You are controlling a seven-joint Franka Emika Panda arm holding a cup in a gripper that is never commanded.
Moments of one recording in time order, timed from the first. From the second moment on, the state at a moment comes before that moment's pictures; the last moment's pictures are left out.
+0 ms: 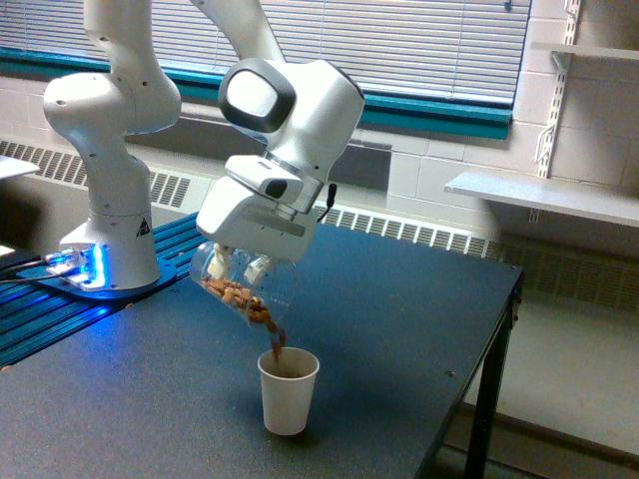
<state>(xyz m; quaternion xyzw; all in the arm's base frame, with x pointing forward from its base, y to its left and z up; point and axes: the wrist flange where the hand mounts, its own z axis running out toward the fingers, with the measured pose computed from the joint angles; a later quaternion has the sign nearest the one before) 0.449 -0.193 0.281 0.86 -0.45 -0.04 0.24</state>
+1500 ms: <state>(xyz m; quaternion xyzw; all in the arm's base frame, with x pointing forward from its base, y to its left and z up) 0.451 -0.189 0.301 0.85 -0.45 -0.08 0.28</state>
